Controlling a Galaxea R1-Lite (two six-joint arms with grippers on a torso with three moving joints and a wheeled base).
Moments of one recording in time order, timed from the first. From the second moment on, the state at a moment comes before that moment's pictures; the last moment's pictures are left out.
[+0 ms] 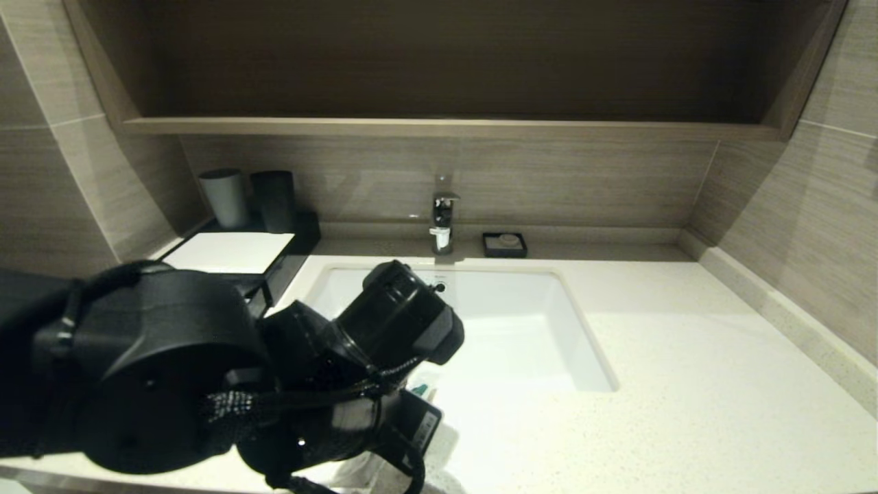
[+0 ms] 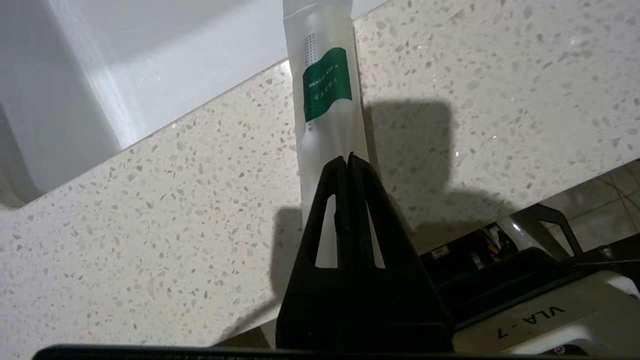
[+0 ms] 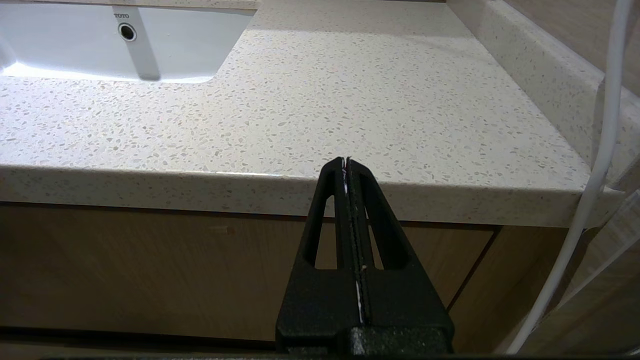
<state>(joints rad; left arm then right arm) -0.93 1.72 -1.16 0.41 0.31 -0.26 0.00 0.00 0.00 0.00 0.01 -0.03</state>
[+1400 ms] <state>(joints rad) -0.87 1.57 -0.87 0.32 0.30 -0.26 0.00 0.00 0.00 0.00 0.01 -0.03</state>
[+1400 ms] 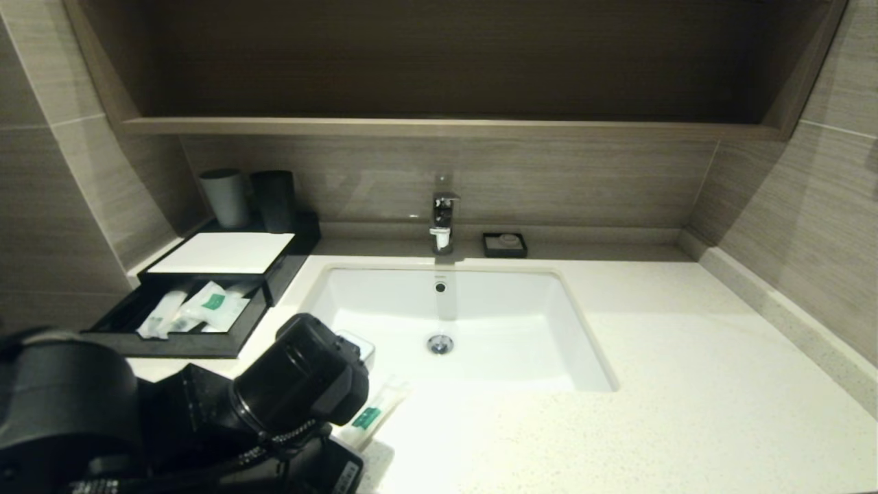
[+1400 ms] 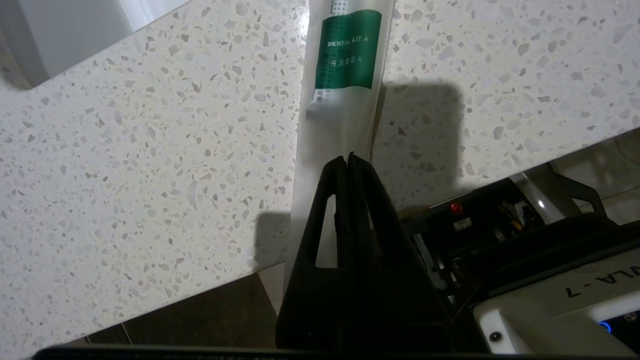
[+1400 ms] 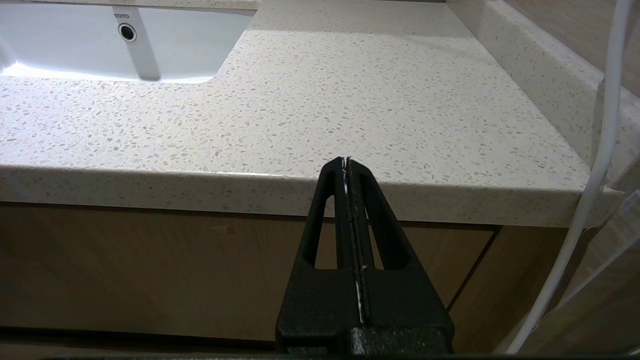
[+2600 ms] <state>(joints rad) -0.81 1.53 -0.86 0.30 0.20 -0.14 0.00 0.00 0.00 0.00 0.01 -0.03</state>
